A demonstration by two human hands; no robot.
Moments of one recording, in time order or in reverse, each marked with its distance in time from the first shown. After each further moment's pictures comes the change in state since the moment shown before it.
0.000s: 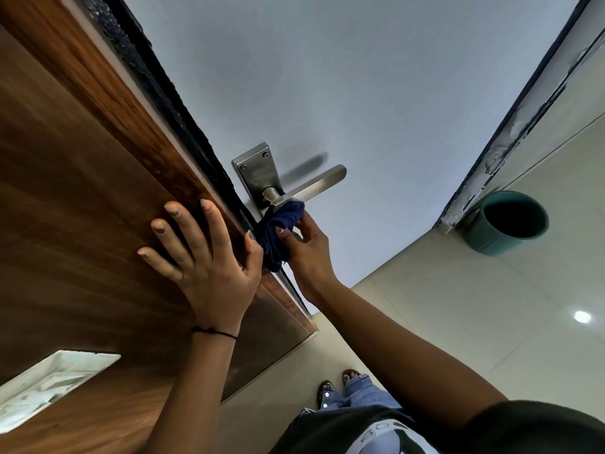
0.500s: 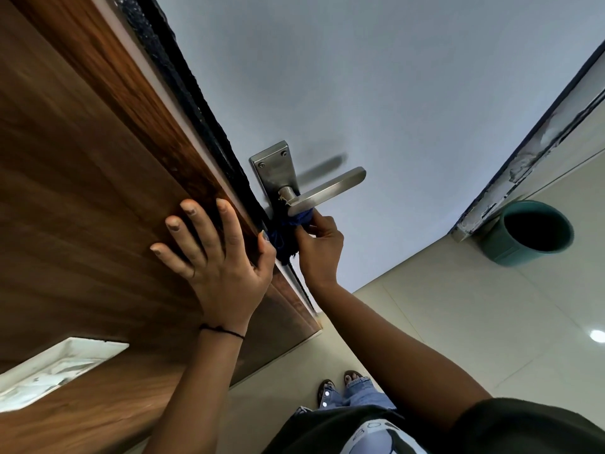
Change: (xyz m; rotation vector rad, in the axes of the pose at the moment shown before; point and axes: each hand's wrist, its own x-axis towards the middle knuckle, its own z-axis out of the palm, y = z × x) left_hand -0.001 0.000 0.003 0.036 0.013 0.009; right_hand 0.021 0.016 0.006 -0.331 0.250 -0.259
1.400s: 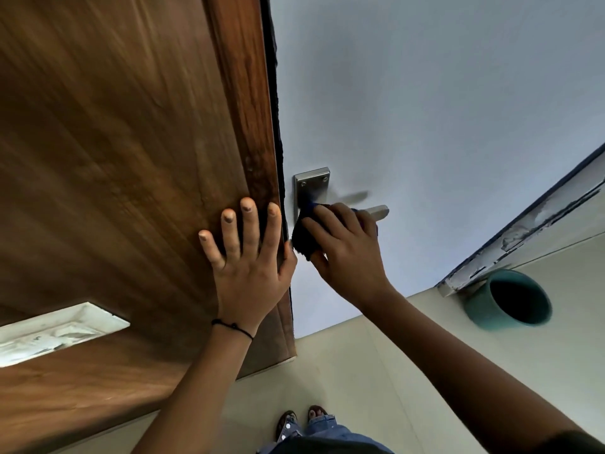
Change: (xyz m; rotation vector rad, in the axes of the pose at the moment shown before) left_hand -0.002 -0.001 0.003 0.039 0.001 0.013; right_hand 0.013 -0.062 -0.042 -1.186 -0.285 -1.211
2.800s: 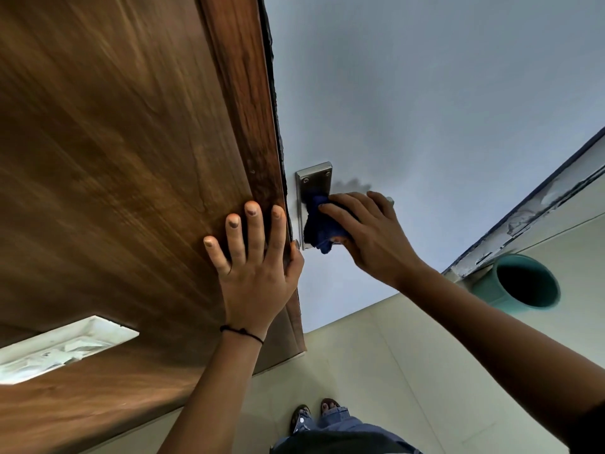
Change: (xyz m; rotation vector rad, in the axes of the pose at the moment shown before) left_hand -0.001 -0.003 0.002 0.023 0.013 0.025; right_hand 0.000 0.046 0.006 0.079 -0.129 -0.093
